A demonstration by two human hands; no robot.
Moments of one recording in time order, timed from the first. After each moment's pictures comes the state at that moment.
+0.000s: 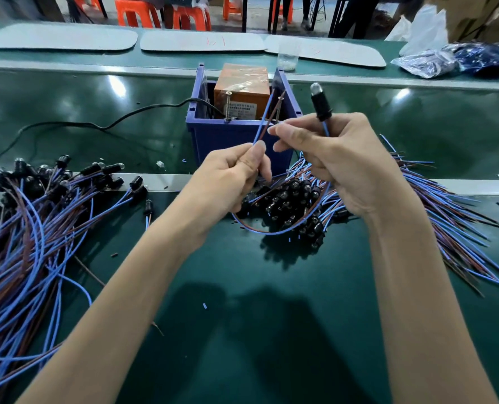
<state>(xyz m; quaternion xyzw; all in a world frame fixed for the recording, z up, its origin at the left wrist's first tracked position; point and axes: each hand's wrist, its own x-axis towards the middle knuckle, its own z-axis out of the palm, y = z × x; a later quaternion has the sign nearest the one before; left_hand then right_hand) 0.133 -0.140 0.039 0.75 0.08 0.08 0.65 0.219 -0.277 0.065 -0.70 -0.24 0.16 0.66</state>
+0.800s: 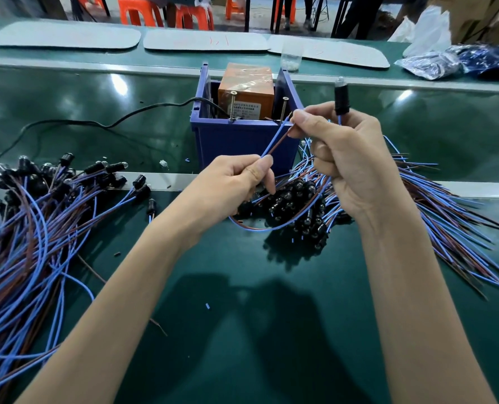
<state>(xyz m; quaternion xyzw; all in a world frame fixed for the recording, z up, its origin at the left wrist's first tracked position) 0.133 -0.132 0.034 0.80 0.07 0.05 0.59 0.221 -0.268 0.060 -0.63 -0.17 0.13 0.75</state>
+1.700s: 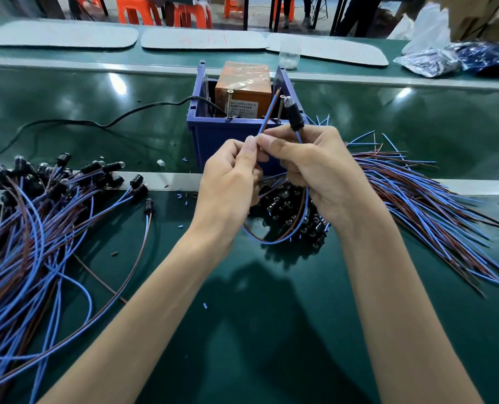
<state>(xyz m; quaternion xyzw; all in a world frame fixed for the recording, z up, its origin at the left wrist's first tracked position) 0.141 -0.158 0.027 0.65 0.15 0.22 0.71 0.210 -0.251 0.051 -0.68 -0.20 0.18 0.68</state>
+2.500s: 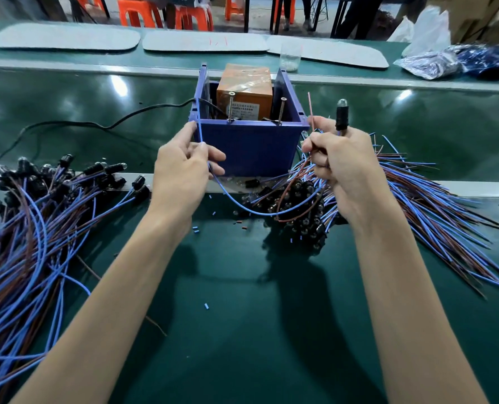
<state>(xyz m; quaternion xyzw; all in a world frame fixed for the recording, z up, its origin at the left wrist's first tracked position) 0.147 -0.104 0.015 0.71 0.21 0.29 0.61 0.239 -0.265 0.040 -0.67 -0.08 0.12 0.73</state>
